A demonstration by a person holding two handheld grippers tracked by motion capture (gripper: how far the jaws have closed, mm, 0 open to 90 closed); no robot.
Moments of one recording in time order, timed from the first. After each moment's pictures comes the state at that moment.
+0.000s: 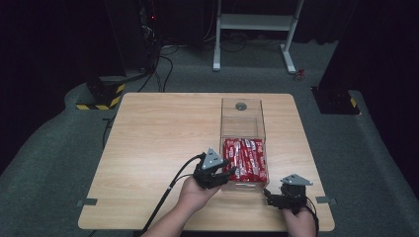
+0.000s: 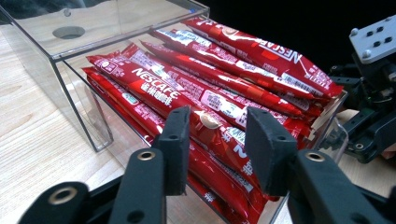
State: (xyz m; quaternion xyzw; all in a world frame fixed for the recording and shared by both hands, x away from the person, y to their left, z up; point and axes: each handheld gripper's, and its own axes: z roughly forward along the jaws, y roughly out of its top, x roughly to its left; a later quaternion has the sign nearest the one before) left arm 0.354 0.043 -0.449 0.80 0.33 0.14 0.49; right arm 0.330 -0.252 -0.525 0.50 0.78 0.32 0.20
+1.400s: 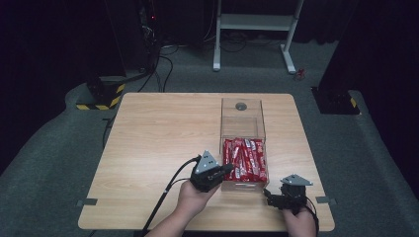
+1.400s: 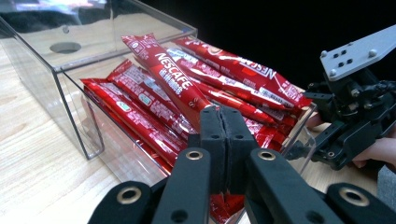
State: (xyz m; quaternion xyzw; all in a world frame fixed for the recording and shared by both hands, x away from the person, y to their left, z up) left arm 0.341 0.053 -0.444 0.77 0.32 0.13 0.53; right arm 0.329 -0.252 -0.524 0.50 0.78 0.32 0.20
